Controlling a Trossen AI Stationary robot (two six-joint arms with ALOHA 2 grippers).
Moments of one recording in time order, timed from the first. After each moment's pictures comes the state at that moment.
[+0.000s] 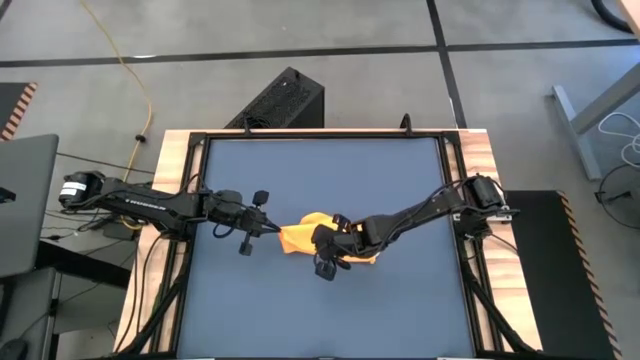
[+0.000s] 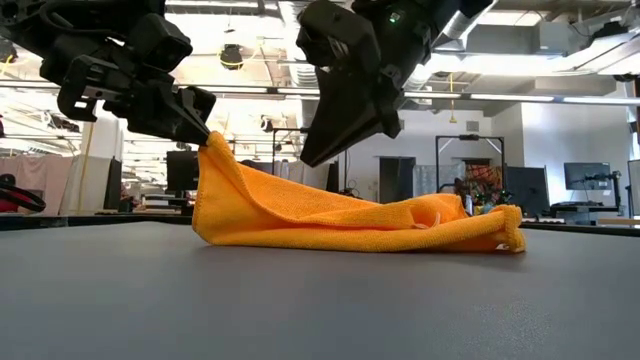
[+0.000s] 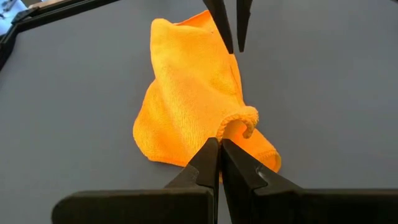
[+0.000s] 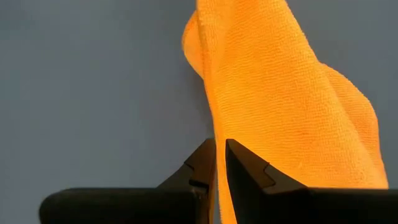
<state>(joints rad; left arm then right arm) 0.01 1.03 0.36 0.22 0.10 0.29 0.25 1.87 1.34 -0.36 0.25 0.52</state>
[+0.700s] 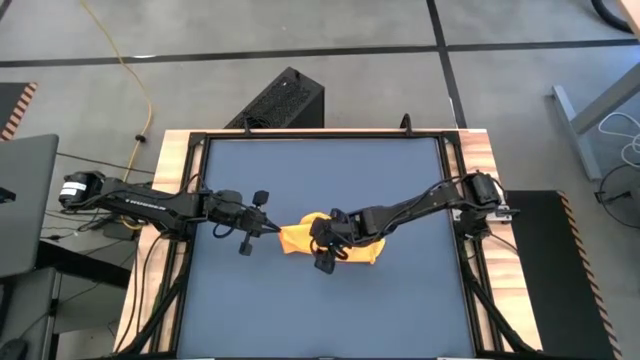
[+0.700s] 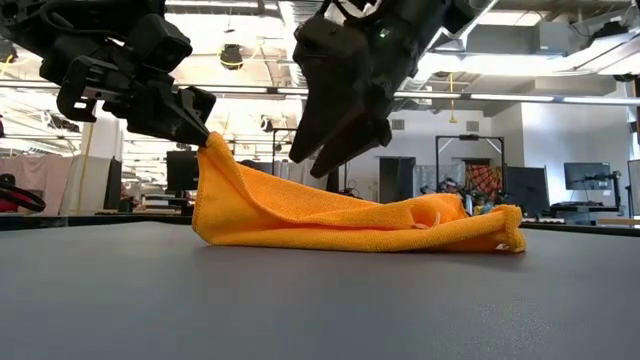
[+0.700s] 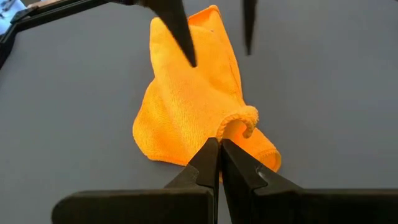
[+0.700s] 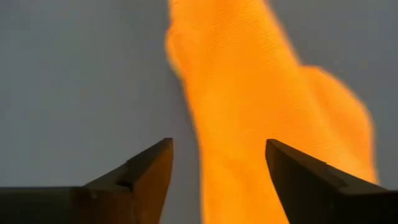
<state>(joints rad) 0.01 1.03 0.36 0.21 0.10 0.29 0.19 1.87 1.34 -0.36 0.11 0.48</state>
